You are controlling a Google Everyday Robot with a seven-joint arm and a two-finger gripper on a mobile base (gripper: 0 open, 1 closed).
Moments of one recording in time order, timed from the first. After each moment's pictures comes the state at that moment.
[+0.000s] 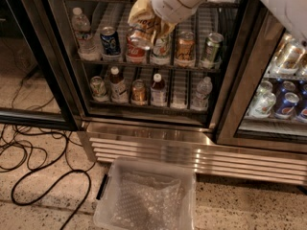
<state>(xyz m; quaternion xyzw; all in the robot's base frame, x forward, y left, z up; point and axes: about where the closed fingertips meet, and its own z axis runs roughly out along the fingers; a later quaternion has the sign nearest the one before) 0.652 0.012 1.006 0.00 0.91 0.31 0.28</state>
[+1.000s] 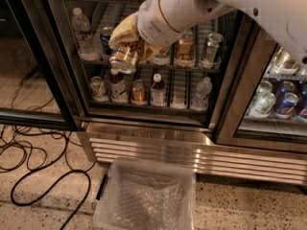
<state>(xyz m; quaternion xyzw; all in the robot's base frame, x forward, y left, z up) 0.592 0.056 0.974 0.00 0.91 0.38 0.18</state>
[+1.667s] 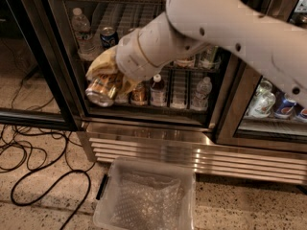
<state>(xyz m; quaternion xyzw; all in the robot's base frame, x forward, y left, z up) 0.532 0.107 0.929 0.02 0.90 0.42 0.10</state>
